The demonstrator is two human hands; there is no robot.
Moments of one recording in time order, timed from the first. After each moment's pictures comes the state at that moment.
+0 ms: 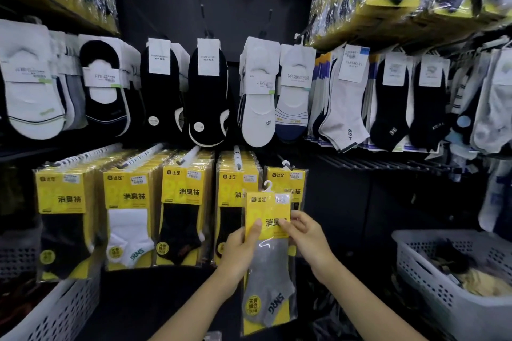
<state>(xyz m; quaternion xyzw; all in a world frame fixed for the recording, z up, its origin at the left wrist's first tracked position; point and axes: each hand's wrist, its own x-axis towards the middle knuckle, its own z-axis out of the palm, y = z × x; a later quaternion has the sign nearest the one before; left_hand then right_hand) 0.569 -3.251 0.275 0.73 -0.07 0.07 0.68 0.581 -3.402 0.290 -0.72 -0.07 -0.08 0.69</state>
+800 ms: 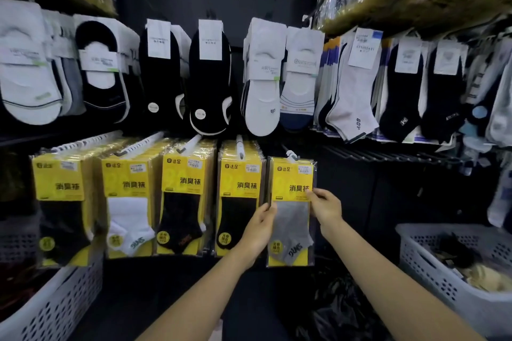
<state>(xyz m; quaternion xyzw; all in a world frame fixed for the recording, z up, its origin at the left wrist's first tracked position) 0.604 -3.279 0.280 0.76 -0.06 -0.02 0.65 0.658 -3.430 0.300 -0.70 0.13 -0.17 0.68</state>
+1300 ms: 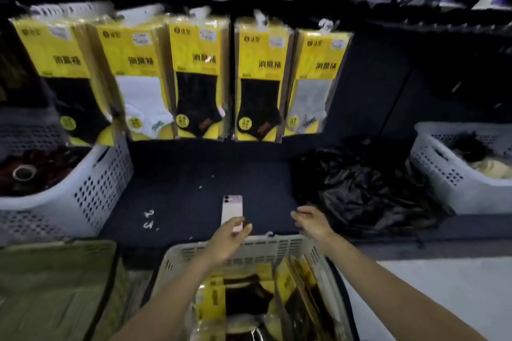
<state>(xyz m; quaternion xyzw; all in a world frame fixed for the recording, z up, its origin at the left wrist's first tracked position) 0.495 -3.178 0.049 0.85 0.03 -0.15 0.51 0.527 -3.393 0.078 -0.77 0.20 0.14 0.59</state>
